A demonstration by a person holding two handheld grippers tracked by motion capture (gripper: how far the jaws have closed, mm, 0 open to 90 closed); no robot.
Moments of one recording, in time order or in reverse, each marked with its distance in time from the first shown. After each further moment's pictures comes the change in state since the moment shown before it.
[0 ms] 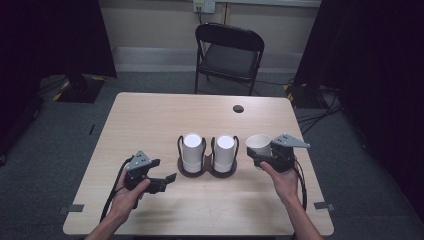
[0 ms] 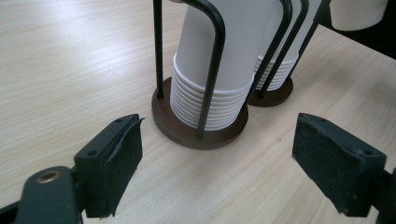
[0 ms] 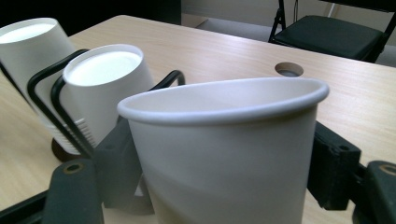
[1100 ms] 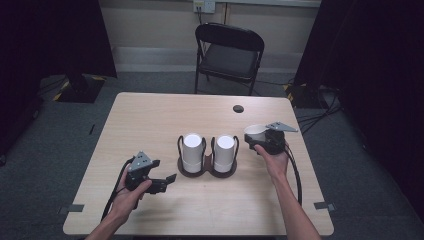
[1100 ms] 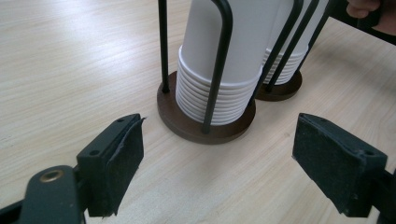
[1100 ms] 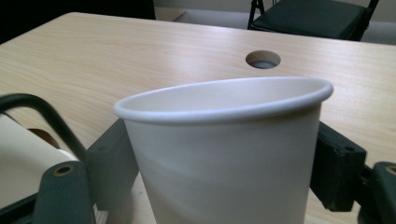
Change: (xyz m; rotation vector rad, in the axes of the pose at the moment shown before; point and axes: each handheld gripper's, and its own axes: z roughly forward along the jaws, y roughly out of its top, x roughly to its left) left arm 0.000 -0.003 0.003 0.017 0.026 0.013; right arm -0.044 -0.007 0.074 0.034 -0.065 0.089
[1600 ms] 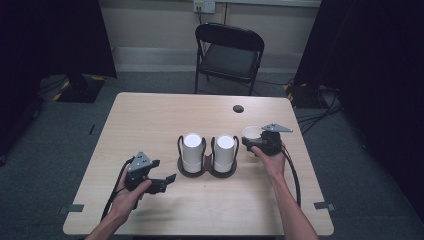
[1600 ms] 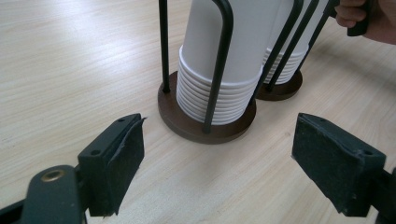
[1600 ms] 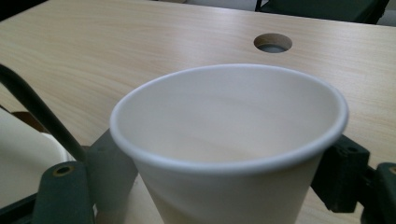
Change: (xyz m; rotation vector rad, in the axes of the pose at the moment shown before) left arm 0.000 0.000 -0.001 -0.001 0.001 0.004; right arm -0.001 -0.008 0.013 0.048 0.018 -0.027
